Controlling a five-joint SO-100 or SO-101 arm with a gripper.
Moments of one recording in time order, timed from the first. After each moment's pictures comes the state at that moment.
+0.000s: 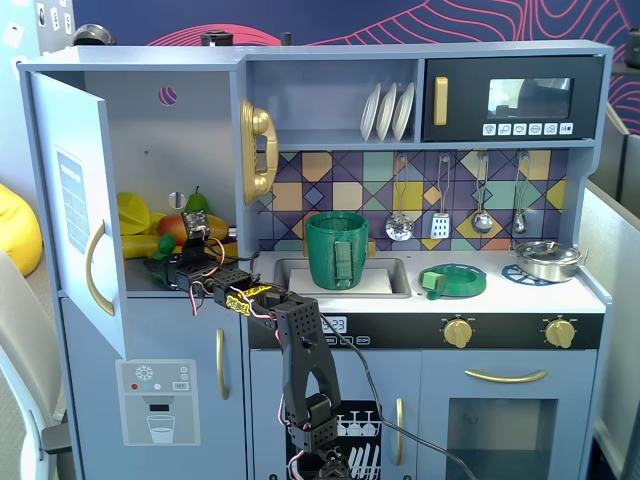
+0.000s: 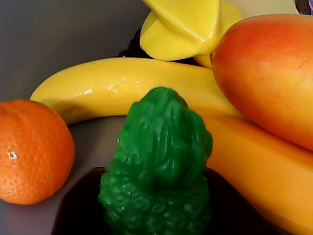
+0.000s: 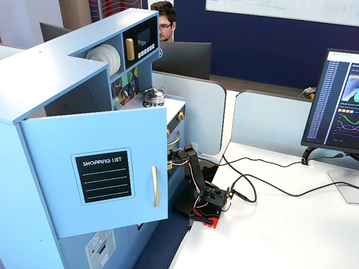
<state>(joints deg) -43.6 77.5 77.1 -3.9 -89.0</state>
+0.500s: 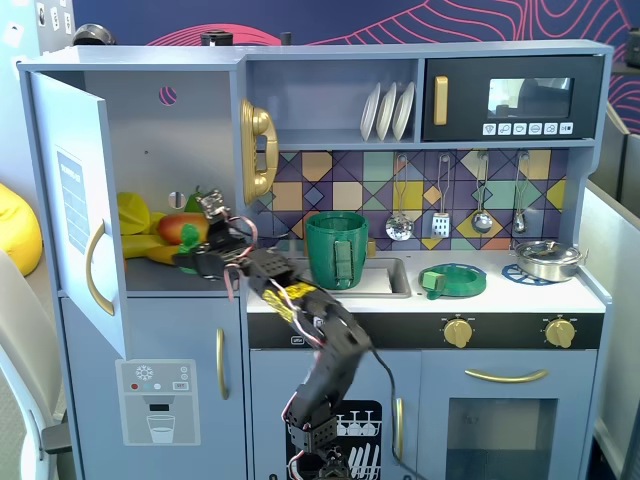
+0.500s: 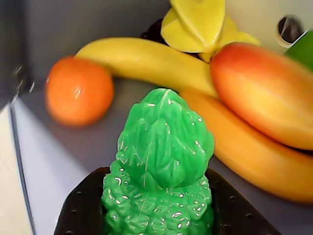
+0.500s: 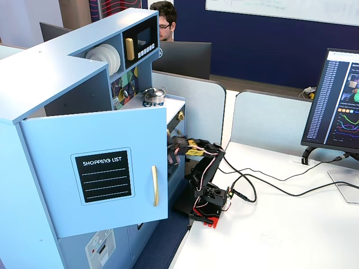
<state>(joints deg) -43.5 124.5 98.7 27.3 -105.5</state>
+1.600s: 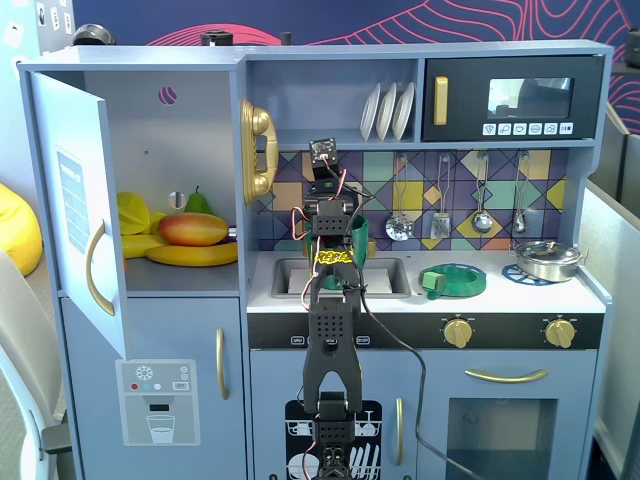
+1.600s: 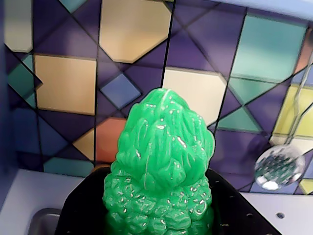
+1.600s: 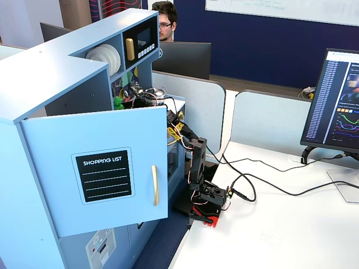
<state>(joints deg) -0.1 90.4 48.1 43.5 -101.2</state>
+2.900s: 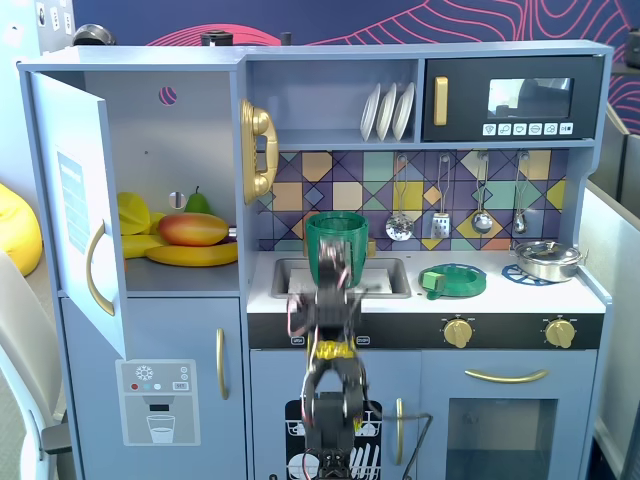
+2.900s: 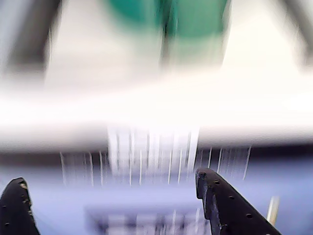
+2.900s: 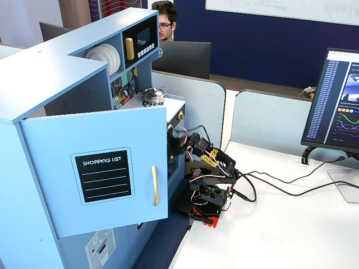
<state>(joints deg) 0.7 164.4 136.8 57.1 -93.5</state>
